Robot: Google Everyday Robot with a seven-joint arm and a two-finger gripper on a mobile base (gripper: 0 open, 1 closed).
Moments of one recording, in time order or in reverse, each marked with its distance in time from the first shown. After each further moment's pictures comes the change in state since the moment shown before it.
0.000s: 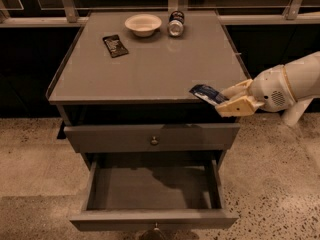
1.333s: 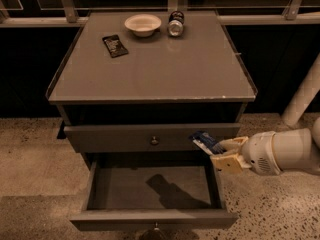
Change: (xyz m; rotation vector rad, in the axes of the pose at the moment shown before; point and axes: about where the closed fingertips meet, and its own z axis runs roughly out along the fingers) arm 0.109 0.057 0.055 0.108 0.000 0.189
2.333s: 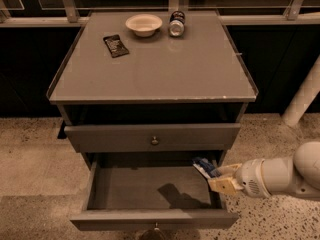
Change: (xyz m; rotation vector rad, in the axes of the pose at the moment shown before) arm 0.078 -0.008 0.051 -0.049 0.046 0.165
